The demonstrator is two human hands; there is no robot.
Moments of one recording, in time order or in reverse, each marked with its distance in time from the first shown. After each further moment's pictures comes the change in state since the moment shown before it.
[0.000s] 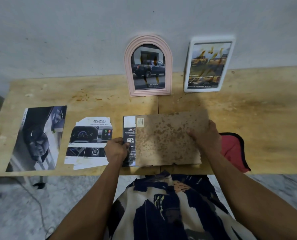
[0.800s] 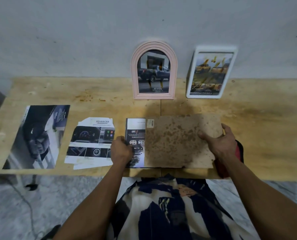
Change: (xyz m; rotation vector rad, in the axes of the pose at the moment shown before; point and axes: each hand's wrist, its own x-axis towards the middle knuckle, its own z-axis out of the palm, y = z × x) left_hand -0.005 0.004 -0.001 0.212 -0.035 0.201; right_hand -0.006 0.004 -0.040 0.181 0.062 0.027
